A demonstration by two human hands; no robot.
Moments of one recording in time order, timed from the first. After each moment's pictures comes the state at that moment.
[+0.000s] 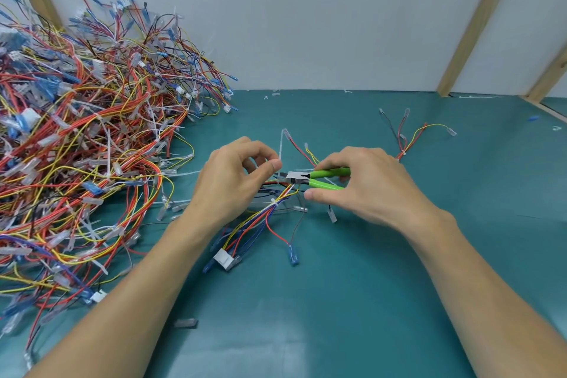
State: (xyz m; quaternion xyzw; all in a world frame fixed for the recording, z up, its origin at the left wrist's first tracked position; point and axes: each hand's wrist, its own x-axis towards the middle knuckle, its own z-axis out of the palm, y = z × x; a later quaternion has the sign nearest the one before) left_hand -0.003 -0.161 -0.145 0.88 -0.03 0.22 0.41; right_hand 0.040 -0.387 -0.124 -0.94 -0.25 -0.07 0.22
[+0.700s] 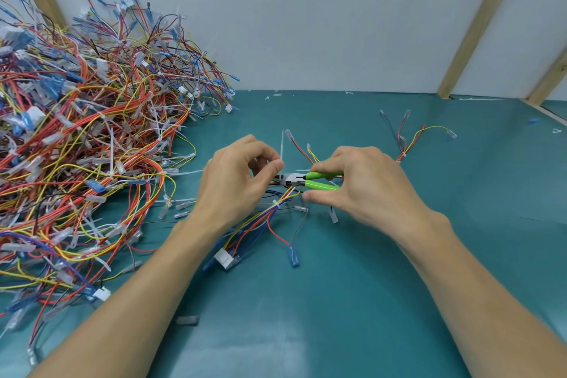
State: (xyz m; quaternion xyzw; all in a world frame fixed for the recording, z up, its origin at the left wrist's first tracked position) left_hand -0.004 -0.165 -0.148 0.89 -0.05 0.29 0.36; right_hand 0.030 -0.378 -0.116 -0.94 -0.27 -0.08 0.18
